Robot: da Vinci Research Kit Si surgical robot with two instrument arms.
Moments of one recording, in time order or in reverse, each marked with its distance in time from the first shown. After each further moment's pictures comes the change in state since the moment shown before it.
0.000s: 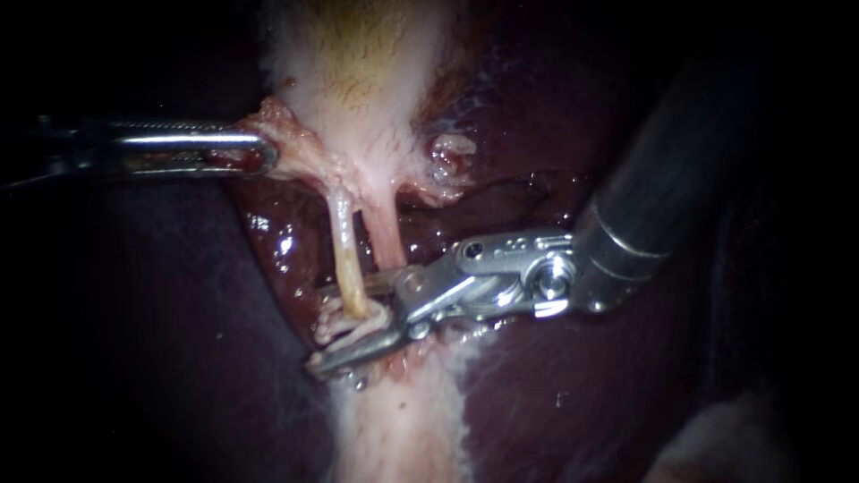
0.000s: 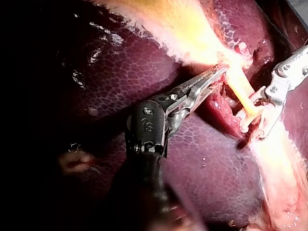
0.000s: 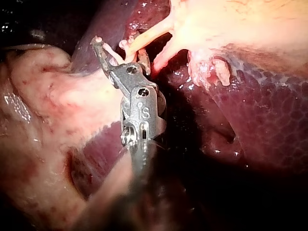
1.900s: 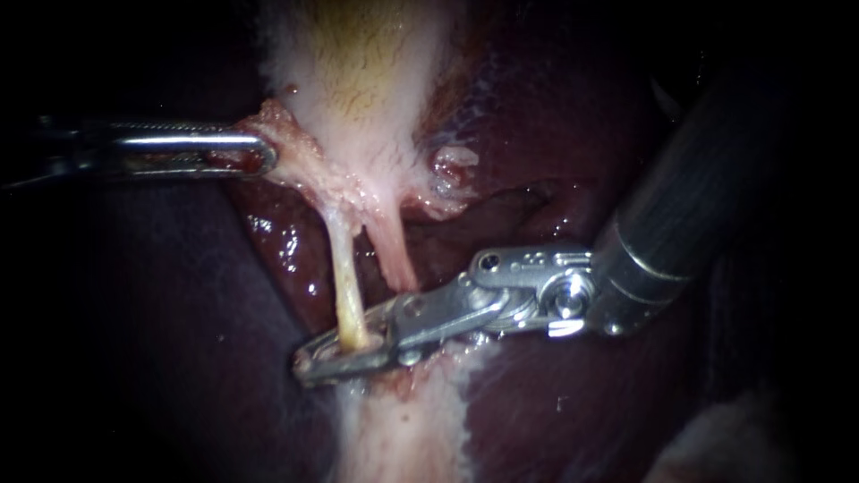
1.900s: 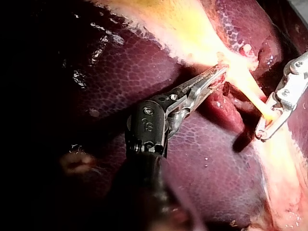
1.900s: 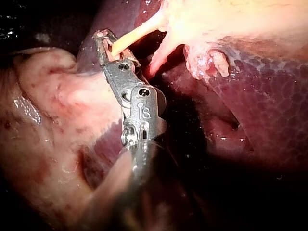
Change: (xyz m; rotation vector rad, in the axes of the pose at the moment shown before) right arm 0.000 -0.002 -0.001 0.100 -0.037 0.028; left arm 0.000 0.000 0.000 -0.003 -0.001 0.000
